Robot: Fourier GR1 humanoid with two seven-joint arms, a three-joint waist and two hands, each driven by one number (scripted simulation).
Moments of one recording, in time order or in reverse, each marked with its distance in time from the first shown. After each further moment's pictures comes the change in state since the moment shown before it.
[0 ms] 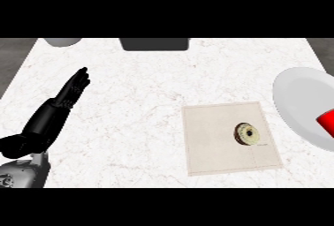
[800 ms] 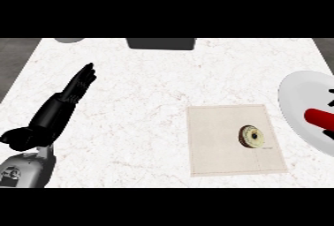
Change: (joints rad) left arm -0.050 -0.032 0.010 0.030 -0.017 -0.035 0.007; right arm -0.553 0.053 0.096 0.857 0.250 0.024 -0.083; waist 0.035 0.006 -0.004
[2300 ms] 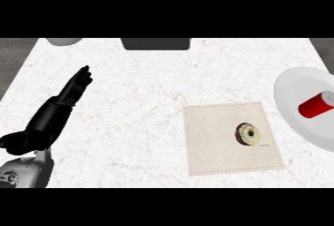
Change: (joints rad) left arm 0.031 -0.018 0.028 -0.012 -0.025 -0.008 -0.009; right arm -0.214 -0.155 -0.273 0.477 -0.381 0.638 -0.259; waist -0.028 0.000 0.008
